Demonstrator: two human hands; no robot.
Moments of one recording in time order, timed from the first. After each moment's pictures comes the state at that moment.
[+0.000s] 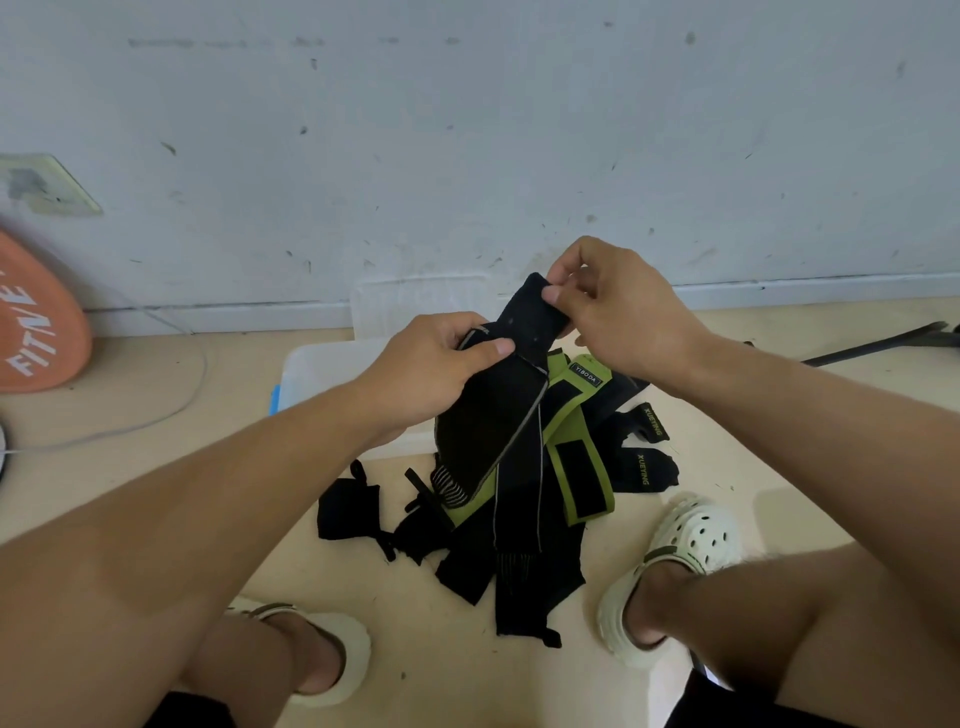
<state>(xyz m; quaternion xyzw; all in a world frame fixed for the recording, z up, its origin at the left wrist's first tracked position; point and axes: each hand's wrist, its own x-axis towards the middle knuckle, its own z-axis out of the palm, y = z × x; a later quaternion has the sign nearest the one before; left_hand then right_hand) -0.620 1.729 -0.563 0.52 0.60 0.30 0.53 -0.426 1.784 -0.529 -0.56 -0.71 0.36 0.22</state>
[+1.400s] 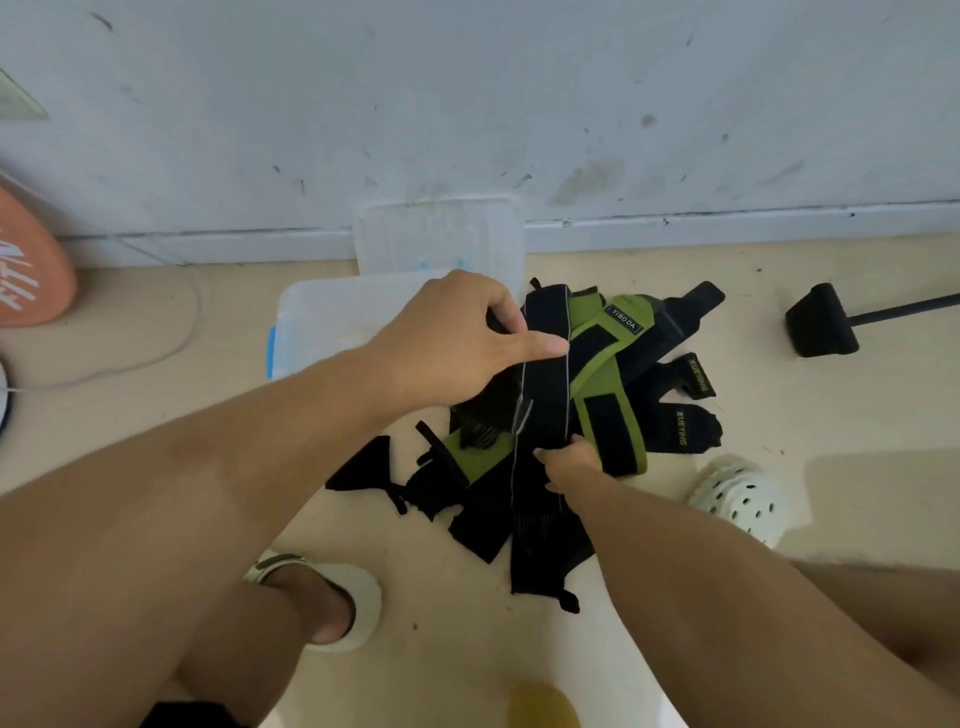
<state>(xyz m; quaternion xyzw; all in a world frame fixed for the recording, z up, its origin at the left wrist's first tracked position) -0.611 1.749 -0.589 0.62 0.66 0.12 0.40 -0.433 1.731 -0.889 -0.78 -0.29 0.56 0.03</state>
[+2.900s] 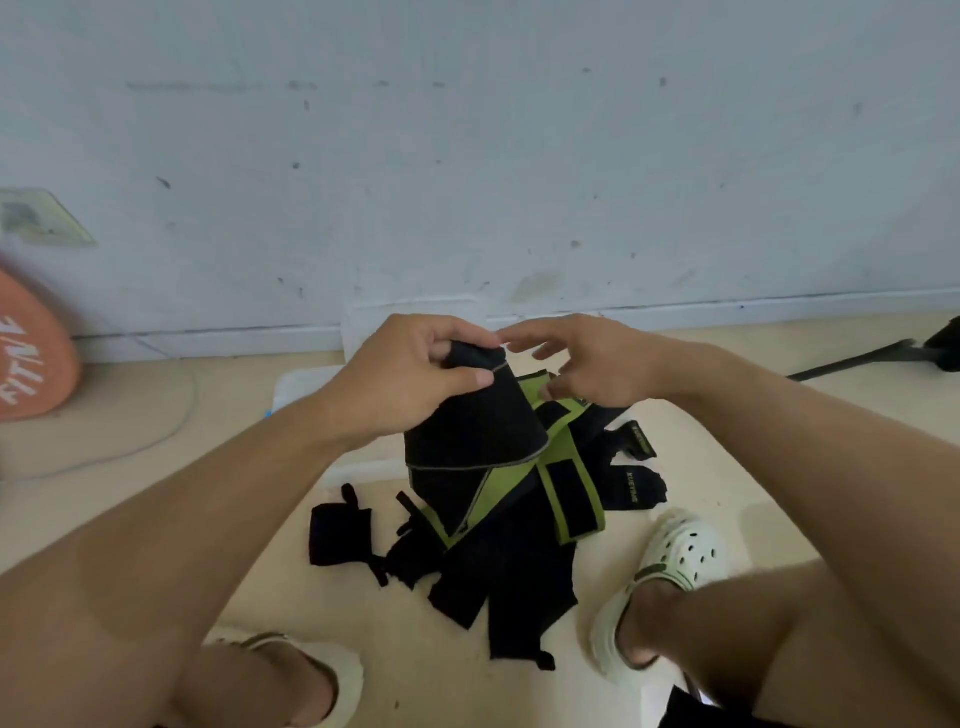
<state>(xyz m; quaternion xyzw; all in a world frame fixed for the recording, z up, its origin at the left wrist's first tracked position) -0.630 1.732 -0.526 0.57 0.60 0.27 0.48 -0.413 1.809 -0.538 -0.46 -0.80 0.40 -0.05</state>
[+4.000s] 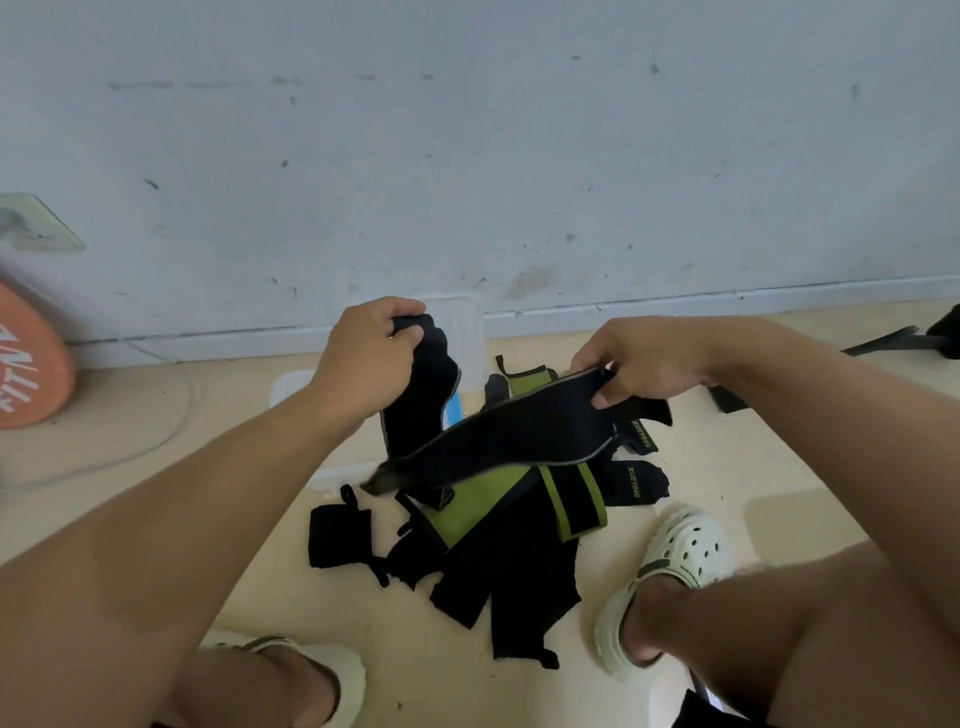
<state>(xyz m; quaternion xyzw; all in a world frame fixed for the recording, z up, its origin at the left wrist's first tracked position) -0.642 1.752 -0.557 0.48 0.72 0.32 0.37 -0.375 1.815 -0.531 -0.49 -0.76 0.39 -0.16</state>
